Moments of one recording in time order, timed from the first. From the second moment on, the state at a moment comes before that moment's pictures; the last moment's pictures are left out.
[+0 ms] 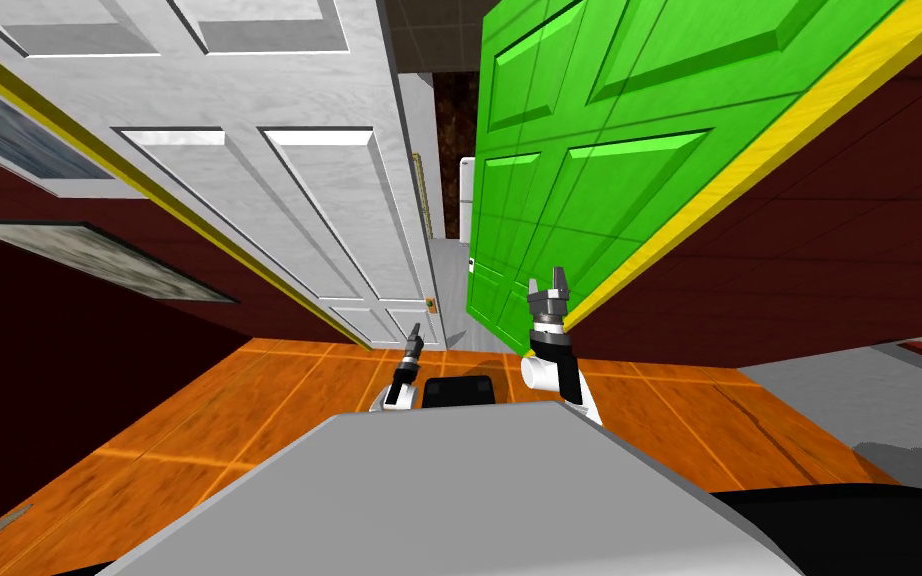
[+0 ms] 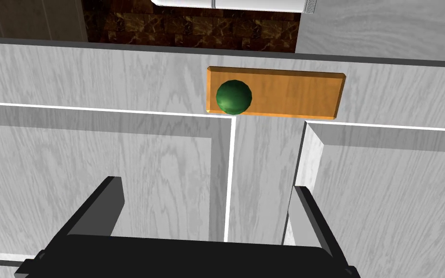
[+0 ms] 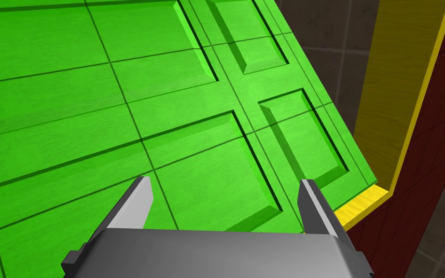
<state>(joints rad) 0.17 0.06 -0.15 -1.03 0.02 -0.73 0.02</state>
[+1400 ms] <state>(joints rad) 0.12 0.05 -0.13 -0.96 0.02 -0.73 0.01</state>
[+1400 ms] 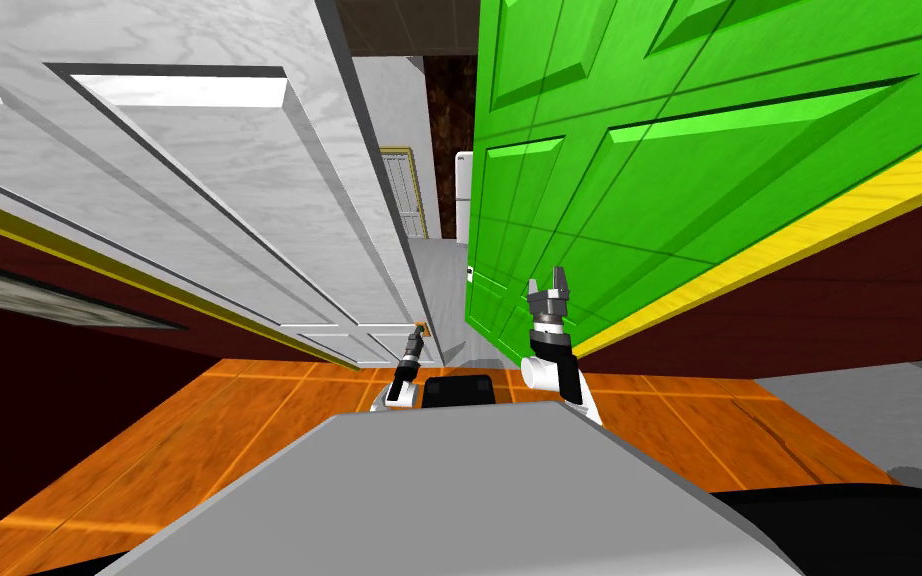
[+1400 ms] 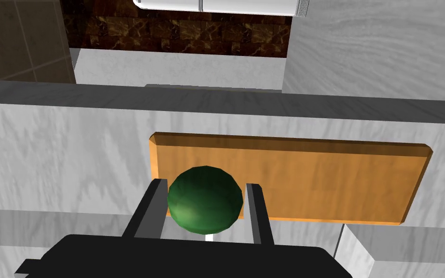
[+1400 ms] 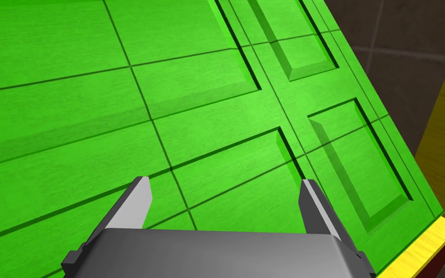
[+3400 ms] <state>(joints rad) 0.01 0.06 0.11 -0.82 0.08 -0.77 -0.07</state>
